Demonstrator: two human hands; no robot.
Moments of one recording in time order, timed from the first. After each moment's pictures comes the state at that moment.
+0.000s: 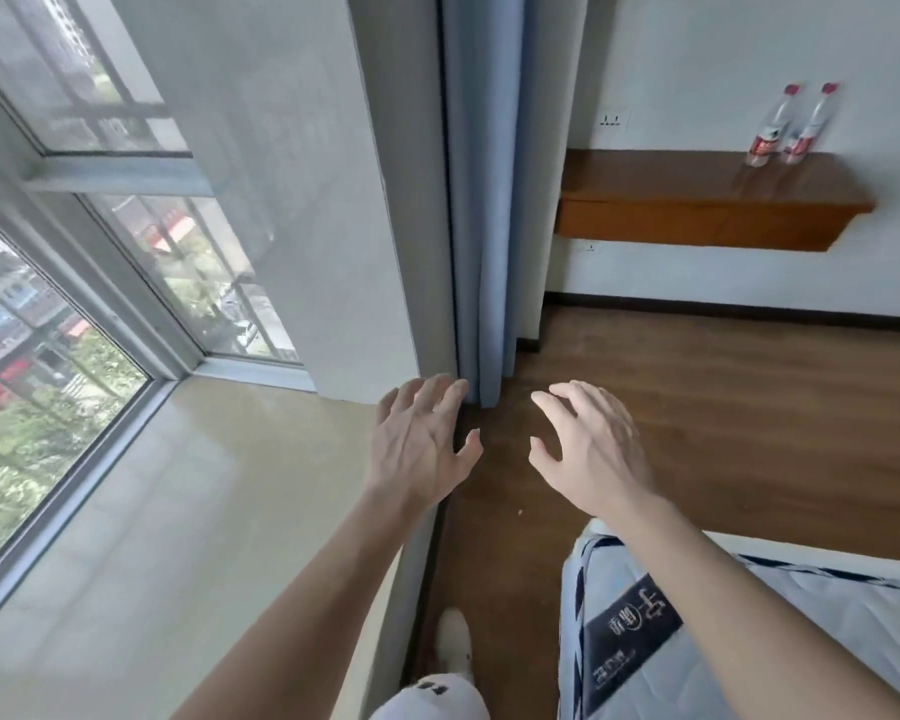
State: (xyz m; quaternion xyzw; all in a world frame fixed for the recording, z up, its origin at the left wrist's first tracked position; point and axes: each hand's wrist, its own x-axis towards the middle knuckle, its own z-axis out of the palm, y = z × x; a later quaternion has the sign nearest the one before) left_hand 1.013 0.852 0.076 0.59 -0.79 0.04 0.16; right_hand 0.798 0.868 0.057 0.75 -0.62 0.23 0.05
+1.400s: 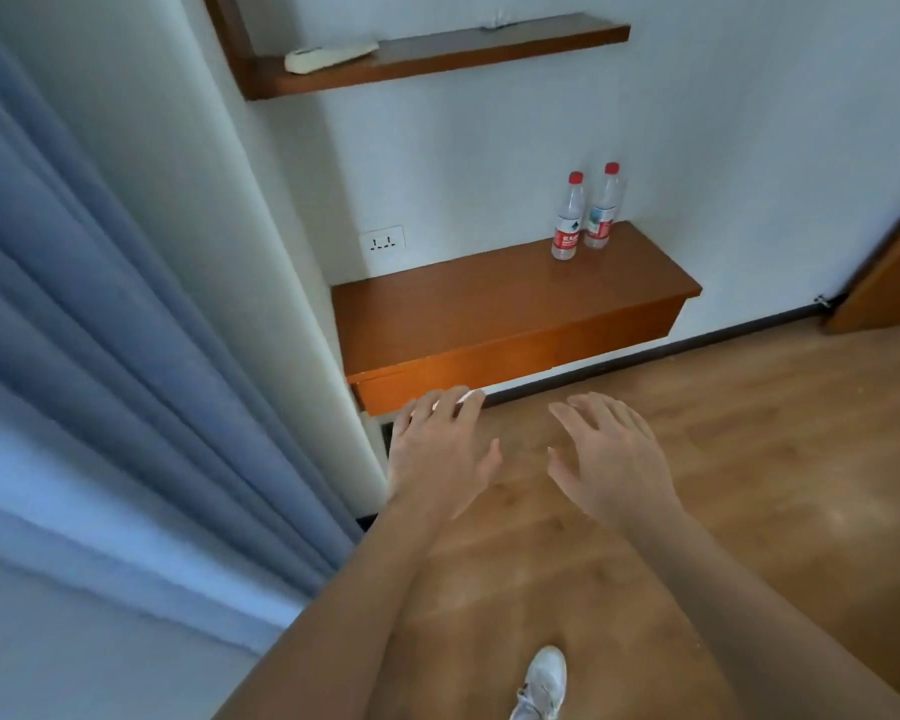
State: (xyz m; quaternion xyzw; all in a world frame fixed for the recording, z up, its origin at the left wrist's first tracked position) left_hand 0.580 0.222 0.081 0.41 -0.90 -0.01 0.13; right_hand 0.412 0.334 0.077 0.57 -0.81 0.11 0.05
